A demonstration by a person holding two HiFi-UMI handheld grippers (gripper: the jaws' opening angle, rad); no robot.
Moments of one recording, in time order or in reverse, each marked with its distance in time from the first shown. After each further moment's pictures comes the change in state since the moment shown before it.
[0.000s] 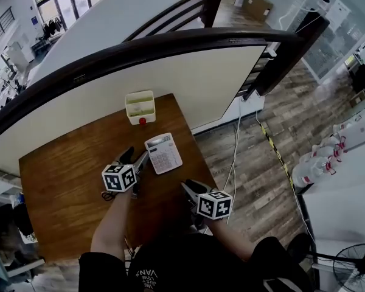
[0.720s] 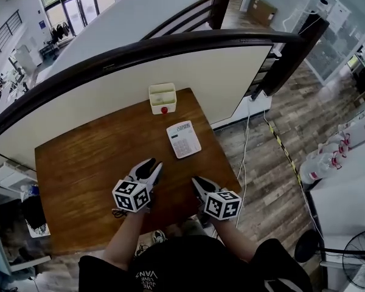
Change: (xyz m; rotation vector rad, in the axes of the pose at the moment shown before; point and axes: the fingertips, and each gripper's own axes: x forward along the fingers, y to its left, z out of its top) left arm -0.134 -0.068 -0.012 0.067 -0.107 -0.148; right arm -0.026 0.080 -0.028 -0.041 -0.114 -0.034
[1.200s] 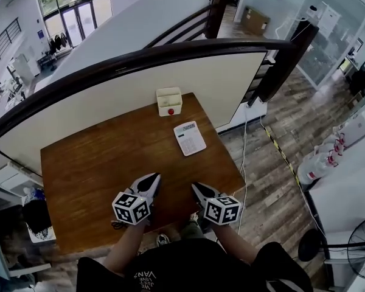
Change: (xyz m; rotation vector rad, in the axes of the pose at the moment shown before) left arm -0.085 -0.020 -0.011 -0.005 -0.010 -0.060; right arm -0.019 0.065 -0.028 -0.039 -0.029 -0.013
